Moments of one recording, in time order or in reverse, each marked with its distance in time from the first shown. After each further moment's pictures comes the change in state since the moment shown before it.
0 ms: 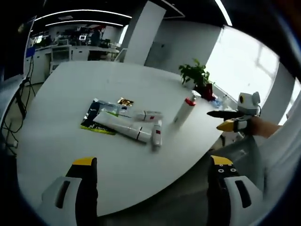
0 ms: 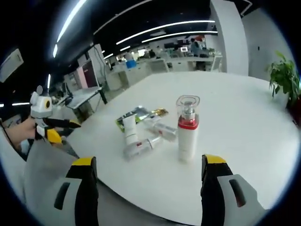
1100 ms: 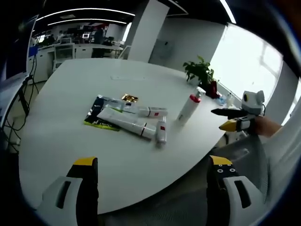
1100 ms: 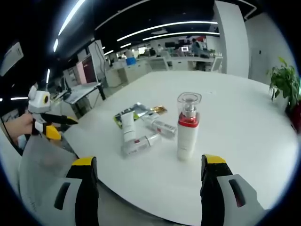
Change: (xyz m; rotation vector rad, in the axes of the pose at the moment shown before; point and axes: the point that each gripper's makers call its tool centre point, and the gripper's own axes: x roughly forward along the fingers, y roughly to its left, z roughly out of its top) left arm 0.002 0.008 -0.002 -0.002 0.013 0.032; right arm 0.002 0.002 -0.004 -0.018 0.013 -0.009
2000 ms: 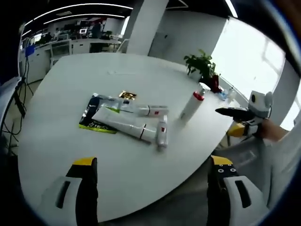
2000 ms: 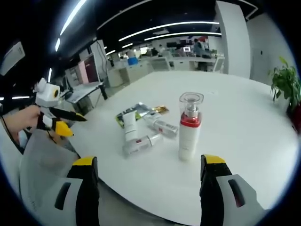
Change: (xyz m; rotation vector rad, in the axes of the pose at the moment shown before) left arm 0.033 0.002 0.015 0.000 0.072 0.007; right arm 0.001 0.002 -0.002 -0.007 0.001 0.019
